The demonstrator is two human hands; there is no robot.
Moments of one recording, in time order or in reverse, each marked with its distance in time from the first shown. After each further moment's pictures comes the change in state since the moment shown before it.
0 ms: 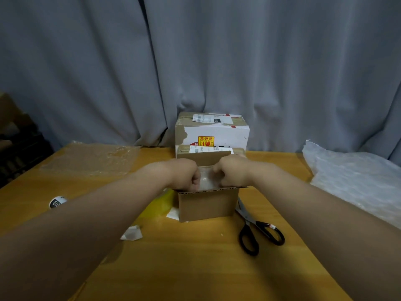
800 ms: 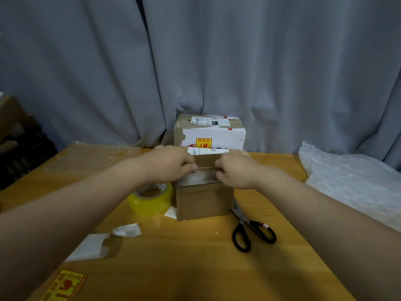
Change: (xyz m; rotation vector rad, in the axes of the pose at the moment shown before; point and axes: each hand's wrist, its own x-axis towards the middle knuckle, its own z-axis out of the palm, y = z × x) left_hand -0.036 0.005 -0.030 0.022 0.218 -0.030; right_hand -0.032 -0.009 -0.015 -0.032 0.132 0.041
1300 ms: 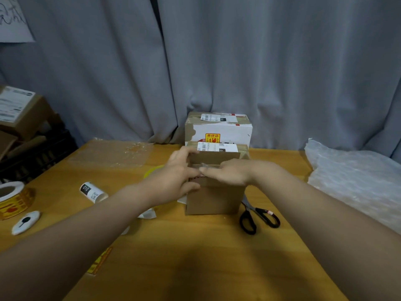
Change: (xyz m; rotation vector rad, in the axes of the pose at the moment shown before) left_hand -0.057 -0.002 0.049 -0.124 0.253 0.154; right_hand -0.035 -0.045 -0.012 0.297 -0.333 0.100
